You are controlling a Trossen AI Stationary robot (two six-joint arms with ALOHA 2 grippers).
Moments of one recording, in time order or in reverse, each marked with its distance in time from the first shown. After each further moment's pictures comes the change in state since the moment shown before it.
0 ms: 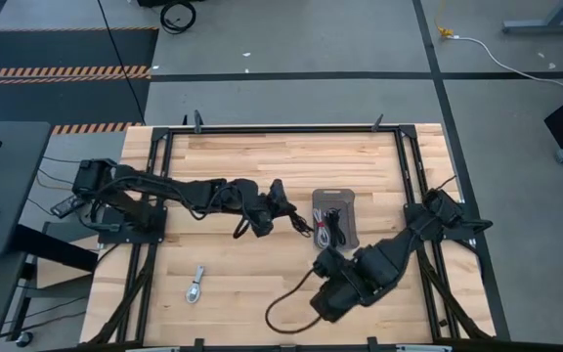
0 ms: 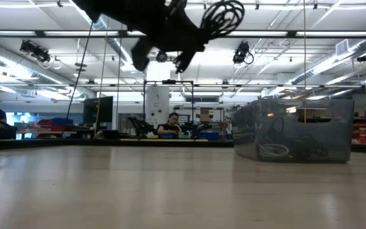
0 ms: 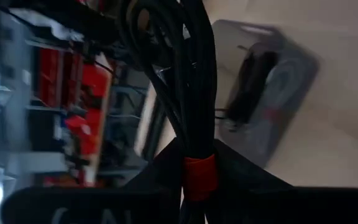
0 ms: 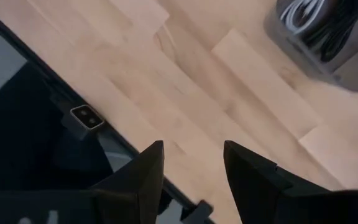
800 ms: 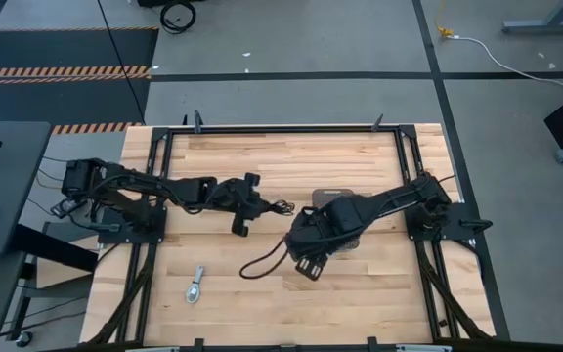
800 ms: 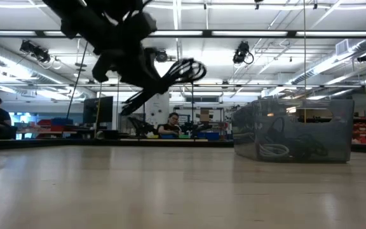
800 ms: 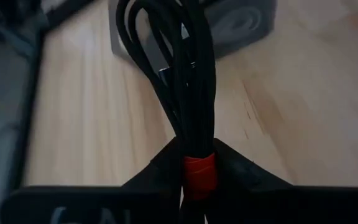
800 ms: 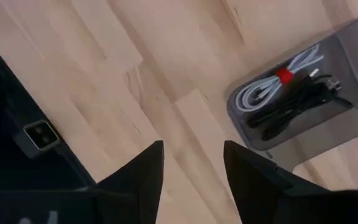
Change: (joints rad) left arm 0.067 -0.109 -0.185 -0.198 -0.022 -0.773; right arm -0.274 0.003 0.029 -0.045 -0.074 -0.522
